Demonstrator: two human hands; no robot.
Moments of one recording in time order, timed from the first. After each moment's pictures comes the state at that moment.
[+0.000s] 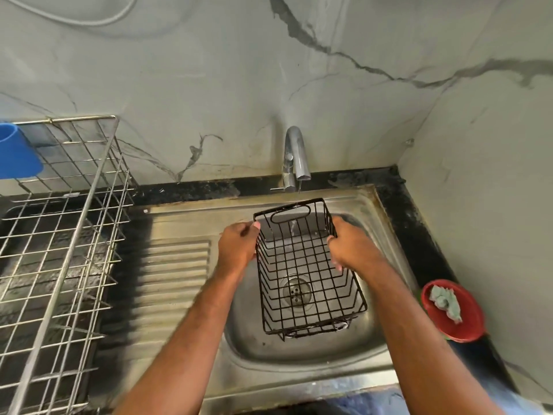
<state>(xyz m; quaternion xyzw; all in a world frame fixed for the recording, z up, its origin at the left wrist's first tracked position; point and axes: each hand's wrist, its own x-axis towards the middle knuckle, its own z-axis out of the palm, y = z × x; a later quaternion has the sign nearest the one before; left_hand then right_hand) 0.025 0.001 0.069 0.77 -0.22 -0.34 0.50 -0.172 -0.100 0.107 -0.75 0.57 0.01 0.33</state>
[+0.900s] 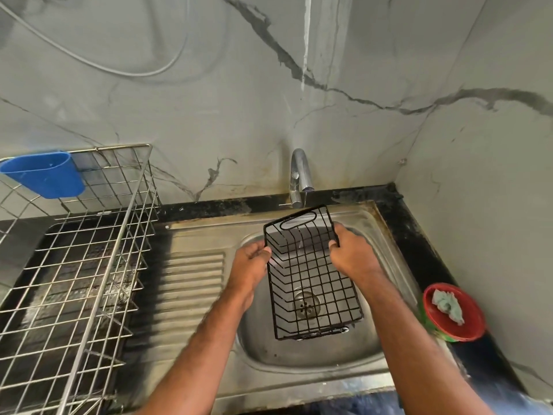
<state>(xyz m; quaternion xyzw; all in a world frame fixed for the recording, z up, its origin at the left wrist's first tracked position) 0.011 0.041 0.082 0.70 -0.21 -0.41 0.55 -0.172 -0.065 0.131 -0.77 0.58 -0.06 0.26</state>
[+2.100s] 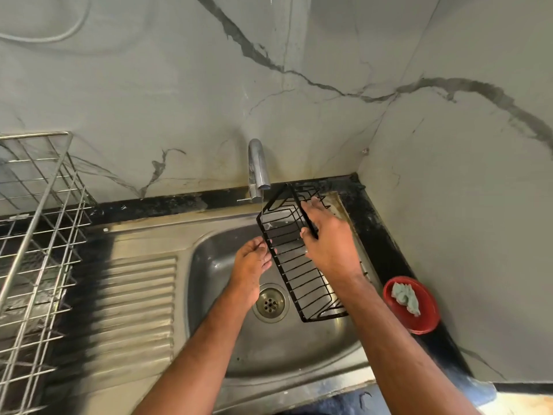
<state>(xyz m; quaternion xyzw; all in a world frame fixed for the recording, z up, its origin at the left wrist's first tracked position) -0.051 -0.032 0.045 0.61 -0.11 -0.54 0.58 -0.195 -0.081 0.145 -0.78 0.51 -0.24 0.26</state>
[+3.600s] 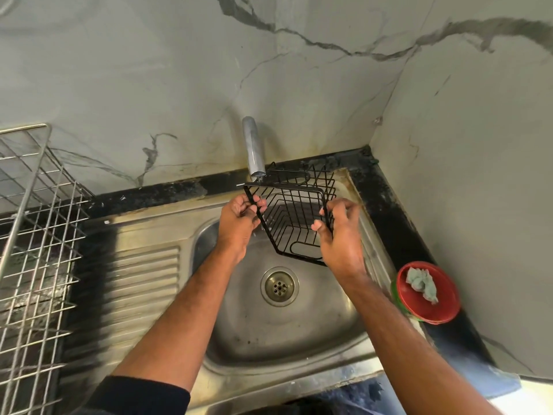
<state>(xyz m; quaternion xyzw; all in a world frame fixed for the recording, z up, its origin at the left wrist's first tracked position) -0.012 -0.075 0.067 0.64 -0.22 -0.44 0.59 -0.213 -0.104 0.067 -0.72 0.53 -0.33 0.31</state>
